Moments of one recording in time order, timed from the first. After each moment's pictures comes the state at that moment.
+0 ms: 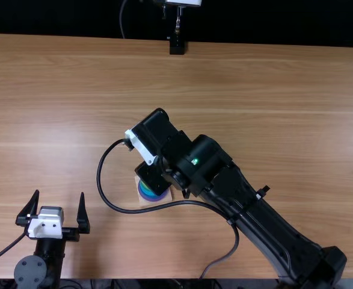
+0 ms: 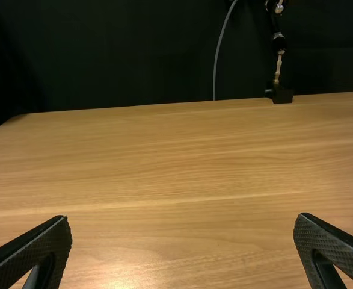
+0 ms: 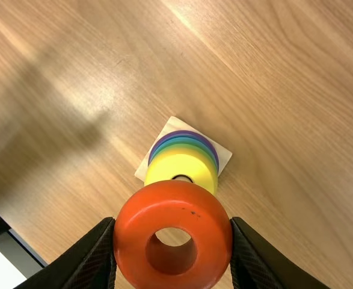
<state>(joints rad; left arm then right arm) -0.06 0.01 0.01 -0.08 -0.04 0.02 0.78 1.83 1.87 -1.17 -0.05 -0.04</state>
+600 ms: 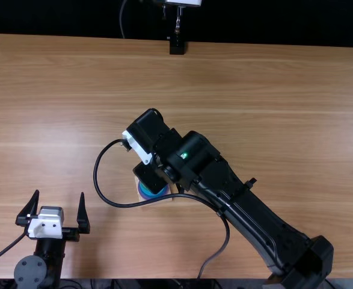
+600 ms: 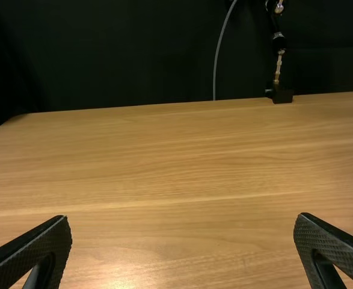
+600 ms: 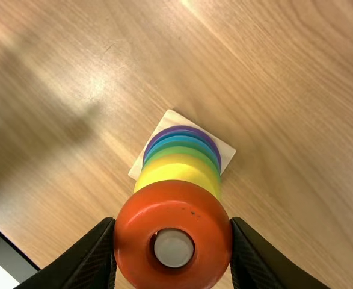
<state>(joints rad) -0.06 0.01 0.01 -0.08 -0.04 0.02 0.78 1.90 1.87 -1.17 -0.04 -0.04</state>
